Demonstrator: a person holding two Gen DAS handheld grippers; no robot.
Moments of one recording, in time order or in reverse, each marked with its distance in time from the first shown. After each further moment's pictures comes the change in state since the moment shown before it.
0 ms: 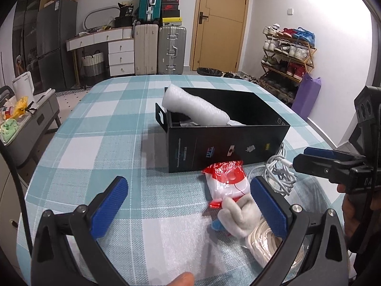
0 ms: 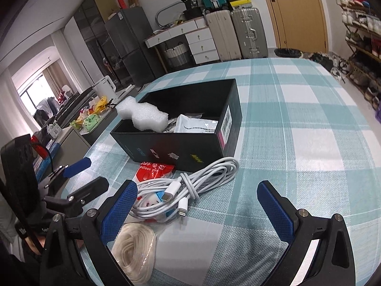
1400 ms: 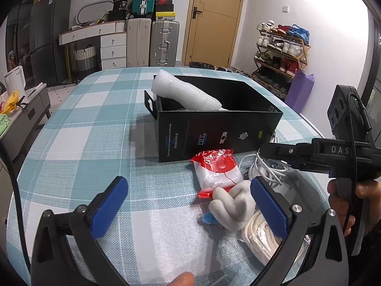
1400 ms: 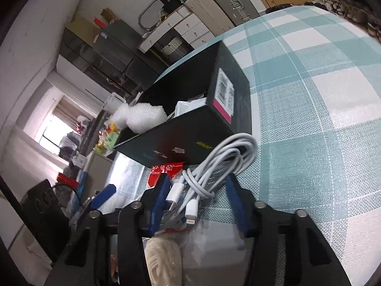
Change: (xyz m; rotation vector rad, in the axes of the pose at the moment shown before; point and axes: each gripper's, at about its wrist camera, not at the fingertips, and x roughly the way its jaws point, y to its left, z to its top) left arm 0.005 -0.004 -0.007 0.000 0.032 -0.052; right arm 0.040 -0.025 -0.006 0.306 0.071 0.211
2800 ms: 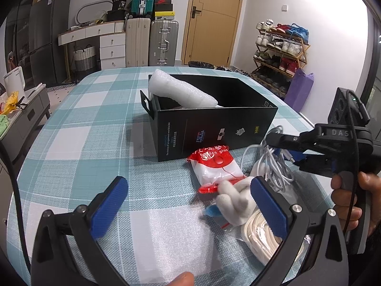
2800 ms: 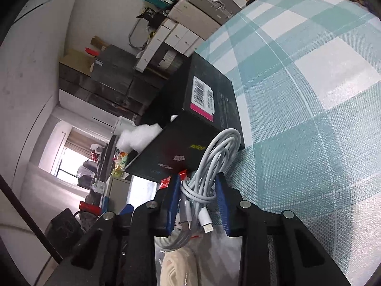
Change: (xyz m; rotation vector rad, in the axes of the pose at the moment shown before) left arm -0.003 -0.005 -0.001 0.004 0.005 0.000; right arm -0.013 -0.019 0.001 0.176 -0.061 0.095
